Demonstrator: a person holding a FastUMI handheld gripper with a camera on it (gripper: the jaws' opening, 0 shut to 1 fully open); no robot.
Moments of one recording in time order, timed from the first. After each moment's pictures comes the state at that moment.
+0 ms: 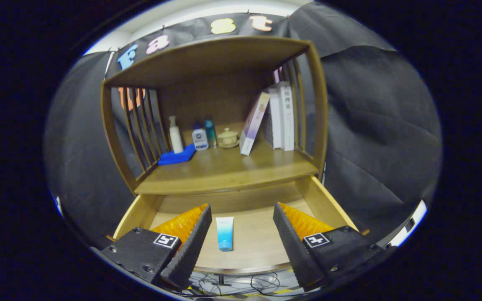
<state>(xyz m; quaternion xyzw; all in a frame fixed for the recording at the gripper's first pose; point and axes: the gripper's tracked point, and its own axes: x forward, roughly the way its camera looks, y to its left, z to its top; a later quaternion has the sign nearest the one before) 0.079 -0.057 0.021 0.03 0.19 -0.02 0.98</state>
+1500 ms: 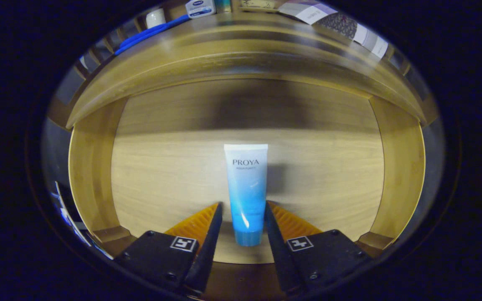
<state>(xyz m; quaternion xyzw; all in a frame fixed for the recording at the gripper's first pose) 0.154 0.005 -0.140 0.00 0.60 -0.03 0.80</state>
